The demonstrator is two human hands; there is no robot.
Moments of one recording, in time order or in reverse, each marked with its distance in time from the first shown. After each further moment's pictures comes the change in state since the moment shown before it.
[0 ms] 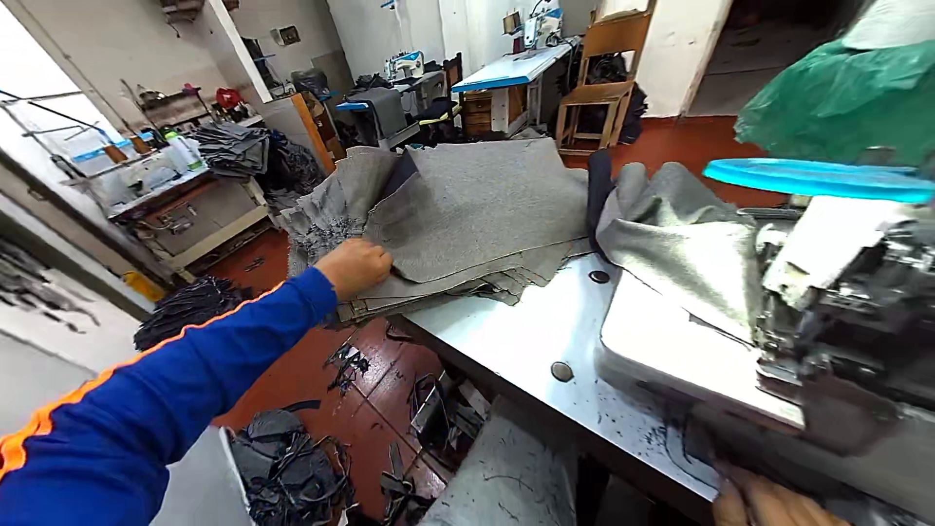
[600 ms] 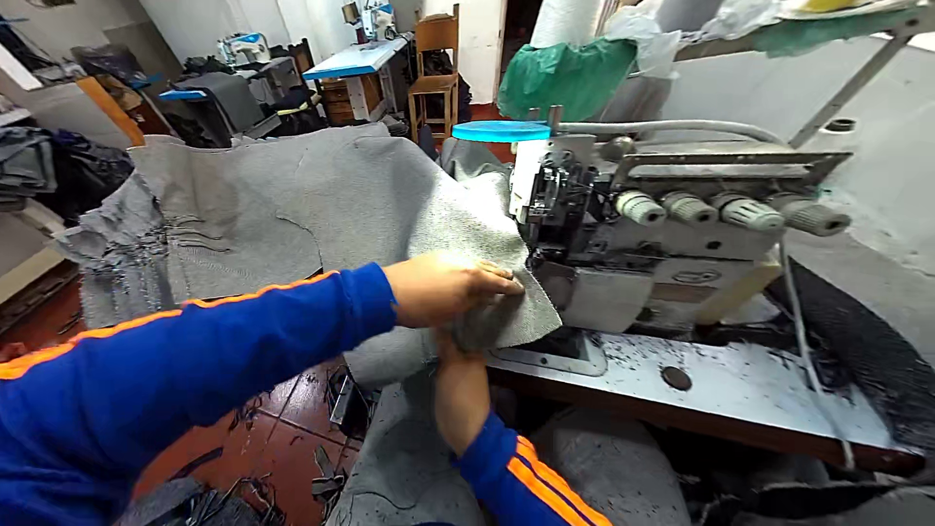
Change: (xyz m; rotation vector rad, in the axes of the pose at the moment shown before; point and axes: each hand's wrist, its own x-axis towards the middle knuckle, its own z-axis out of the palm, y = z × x) left_hand 0.093 0.245 -0.083 -0.627 0.016 0.833; right_hand 0.078 -0.135 -0.013 1.340 -0.090 1.176
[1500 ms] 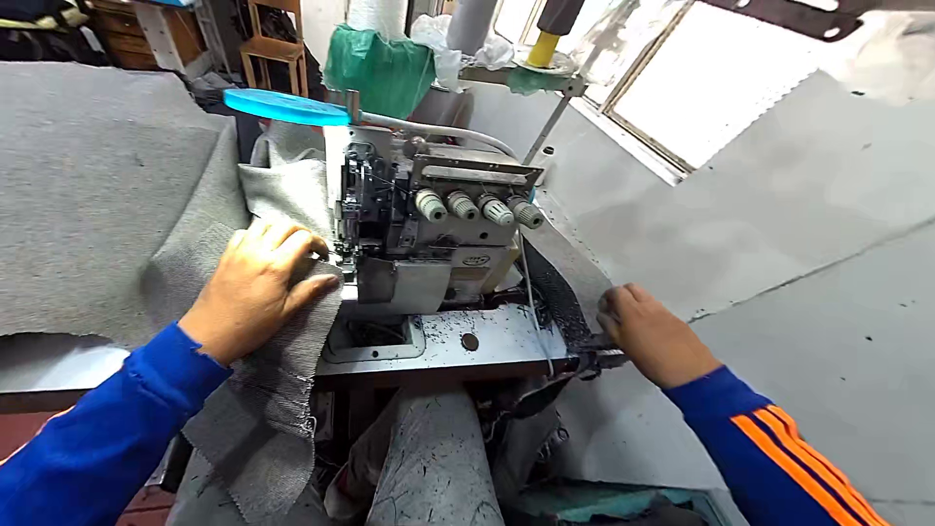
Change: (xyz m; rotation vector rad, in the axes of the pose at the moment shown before) left_hand 0.022 -0.041 0.060 0.196 0.680 -0.130; right_hand 0.035 -0.180 -0.368 -1.876 0.230 -0.419
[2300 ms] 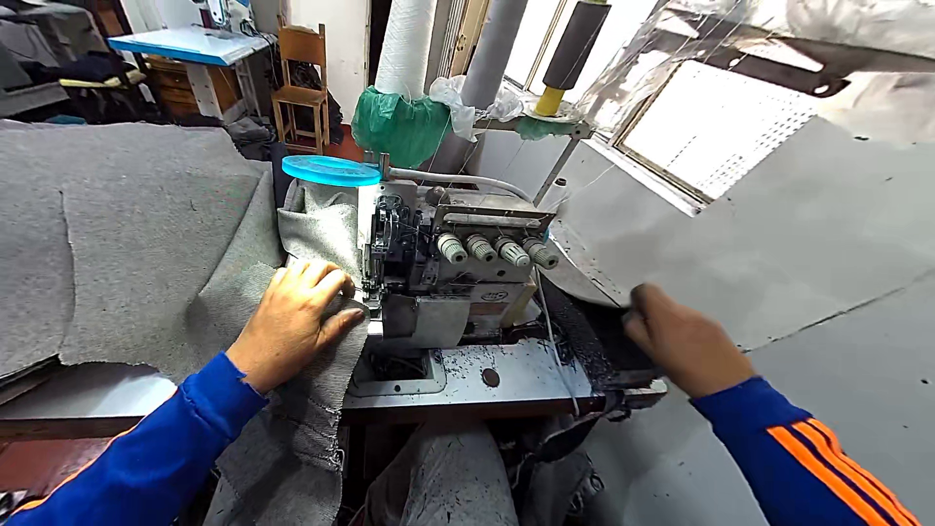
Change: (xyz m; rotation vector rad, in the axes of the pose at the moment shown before) left_hand 0.000 -0.004 0.004 -0.010 0.033 0.018; right_hand 0.024 -0.014 -0.026 -0.053 0.245 -0.100
